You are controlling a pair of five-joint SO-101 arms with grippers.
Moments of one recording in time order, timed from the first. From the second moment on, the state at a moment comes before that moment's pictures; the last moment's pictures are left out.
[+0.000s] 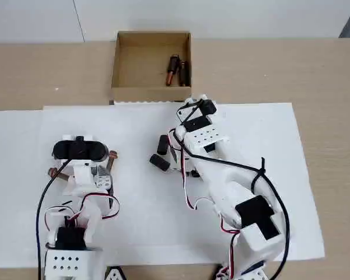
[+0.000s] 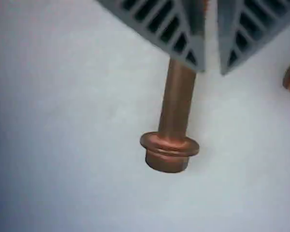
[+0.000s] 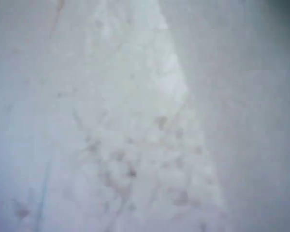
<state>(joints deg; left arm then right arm) -2.5 -85.6 90.3 48.9 5.1 -26.3 10.2 15.6 74.4 -35.9</state>
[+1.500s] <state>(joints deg) -2.5 -85.6 90.3 48.9 5.1 -24.1 -29.0 11.6 94.2 -13.3</state>
